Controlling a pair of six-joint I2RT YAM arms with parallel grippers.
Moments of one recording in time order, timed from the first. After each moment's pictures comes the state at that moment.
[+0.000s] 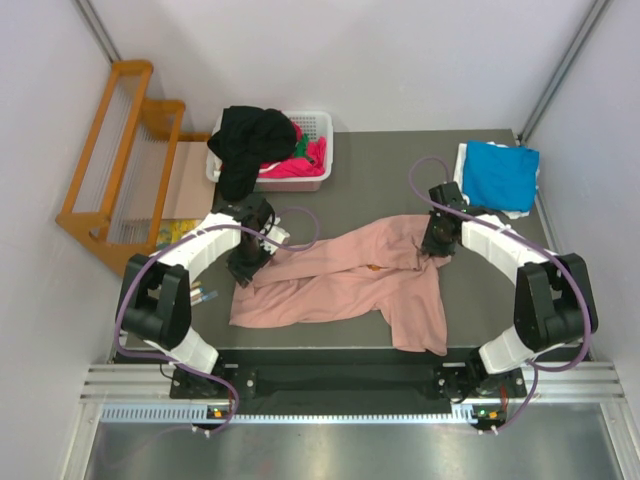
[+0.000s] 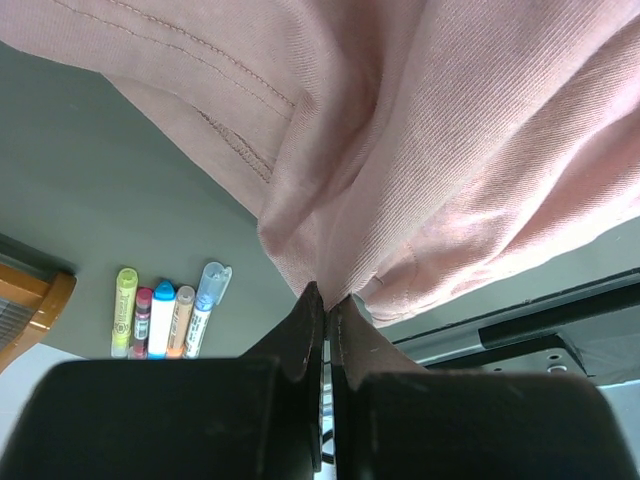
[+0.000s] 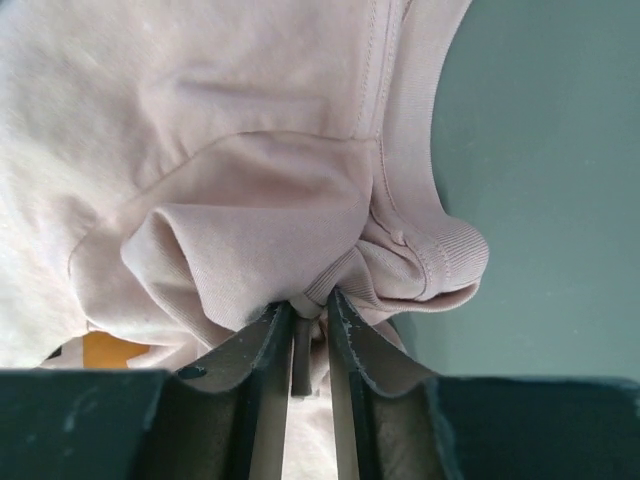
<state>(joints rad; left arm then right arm) -0.35 1.59 1.08 -1.02 -0.04 0.32 0.27 1.53 0.98 -0.57 0.11 0.57</state>
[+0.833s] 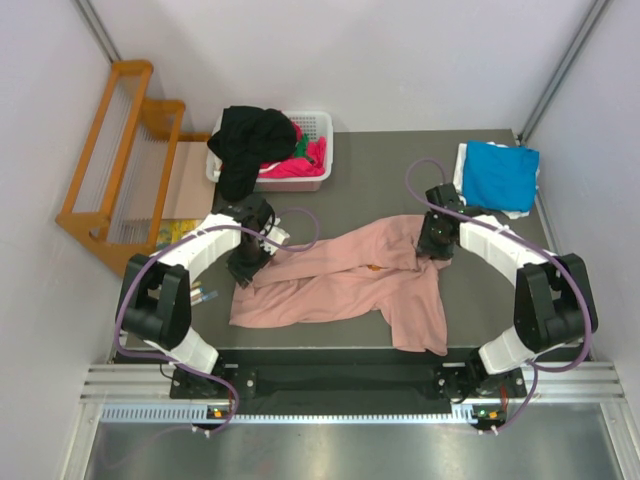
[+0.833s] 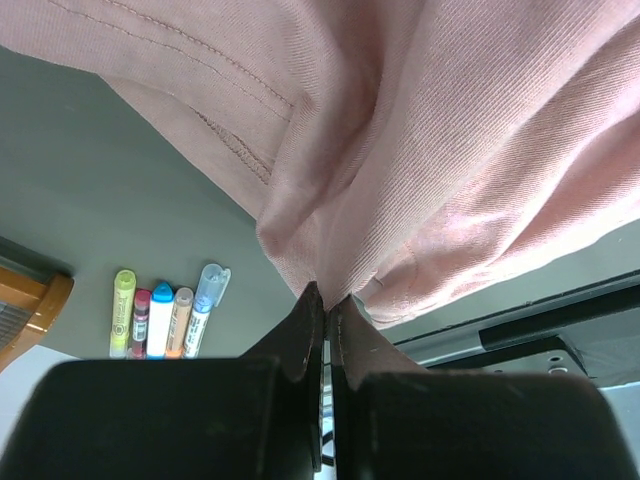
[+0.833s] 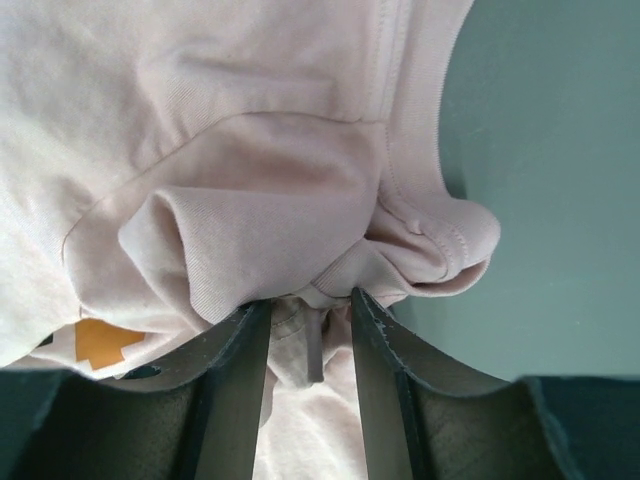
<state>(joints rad) -0.35 1.59 1.08 -1.01 -0.04 0.32 0.29 1.53 0.98 -0.59 0.12 0.56</state>
